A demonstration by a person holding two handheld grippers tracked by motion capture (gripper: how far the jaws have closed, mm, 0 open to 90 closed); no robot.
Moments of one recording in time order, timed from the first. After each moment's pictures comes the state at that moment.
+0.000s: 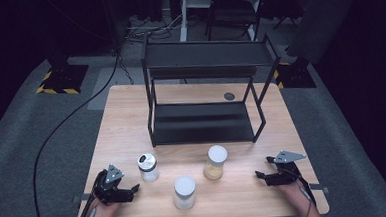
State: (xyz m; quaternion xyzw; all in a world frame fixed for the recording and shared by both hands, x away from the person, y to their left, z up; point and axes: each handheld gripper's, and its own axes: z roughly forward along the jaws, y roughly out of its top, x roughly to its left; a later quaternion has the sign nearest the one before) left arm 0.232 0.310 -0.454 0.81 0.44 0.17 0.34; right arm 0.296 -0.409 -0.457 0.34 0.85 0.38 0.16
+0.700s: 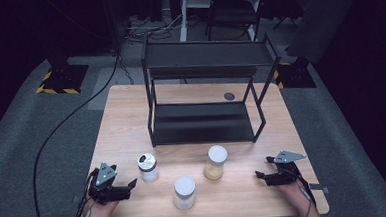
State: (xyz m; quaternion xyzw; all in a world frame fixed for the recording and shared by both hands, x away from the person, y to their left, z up) left arm 0.202 0.319 -0.434 0.78 0.43 0.22 0.41; right arm 0.296 -0.409 -0.457 0.34 0.85 0.38 0.16
